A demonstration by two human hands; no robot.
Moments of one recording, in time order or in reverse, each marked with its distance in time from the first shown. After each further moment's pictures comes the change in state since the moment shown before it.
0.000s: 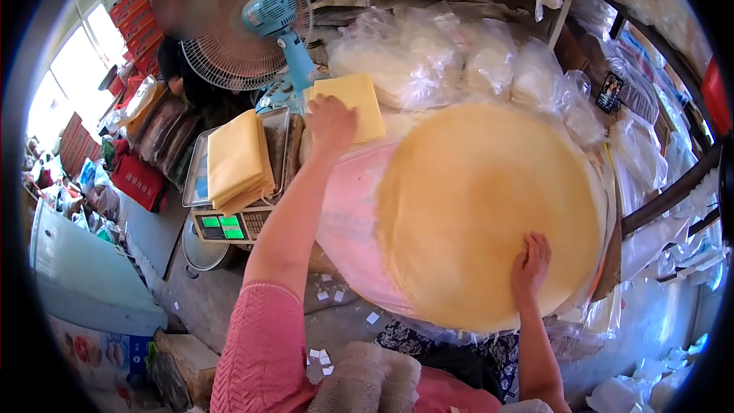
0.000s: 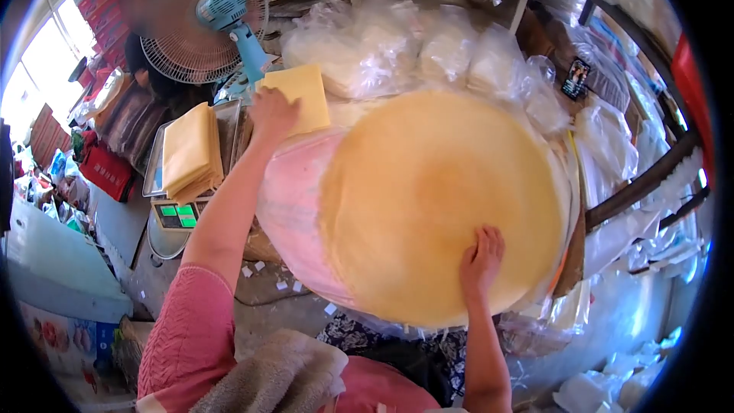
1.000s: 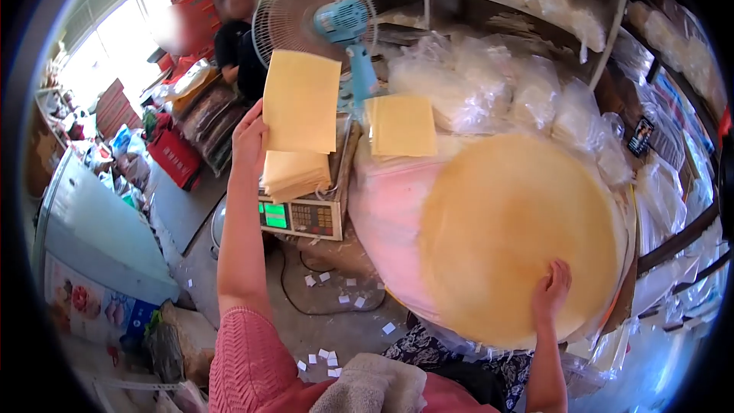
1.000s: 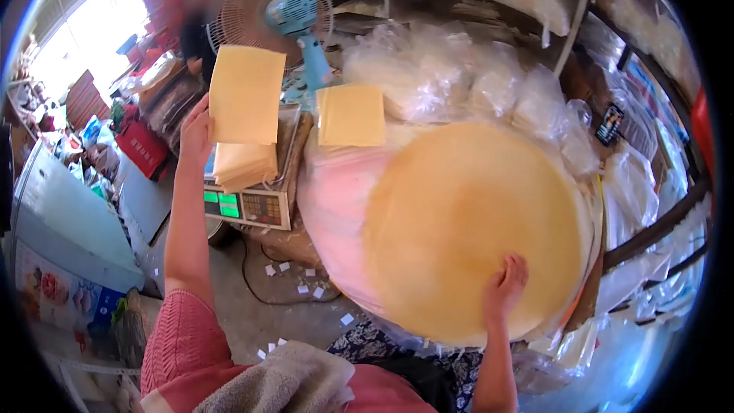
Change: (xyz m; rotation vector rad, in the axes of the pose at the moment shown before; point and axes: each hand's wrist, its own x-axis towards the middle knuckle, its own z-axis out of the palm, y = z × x) left_hand -0.032 -0.240 -0.129 -1.802 0.104 -0.017; right_hand -0.003 0.001 0.000 0.048 -0.011 -0.008
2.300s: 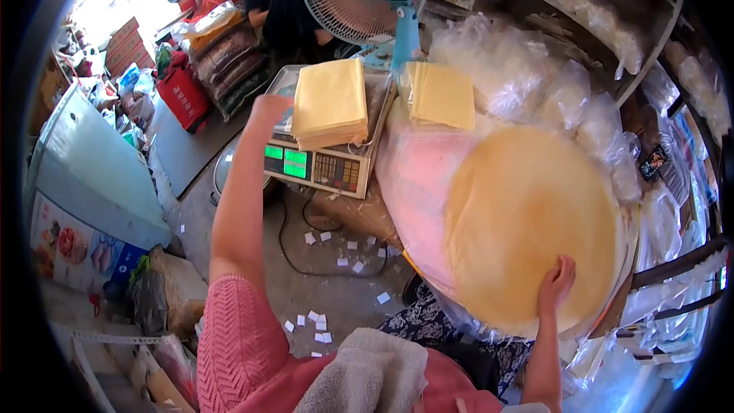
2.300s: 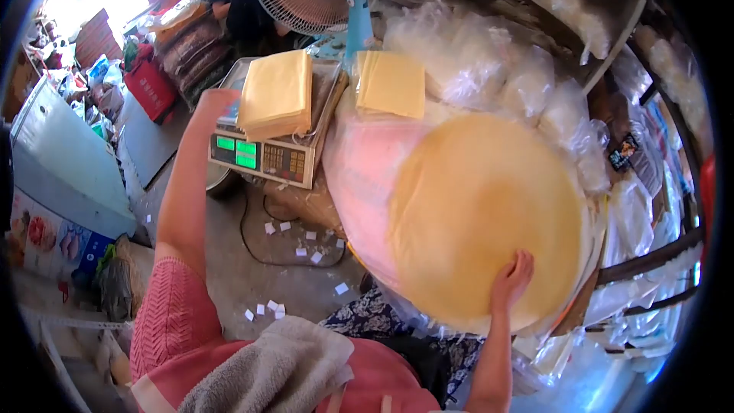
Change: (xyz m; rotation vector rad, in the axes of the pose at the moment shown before) left_hand -0.012 -0.028 -0.120 0.822 0.292 -0.283; right_hand -0.002 0.006 0.006 -0.045 -0.051 -0.050
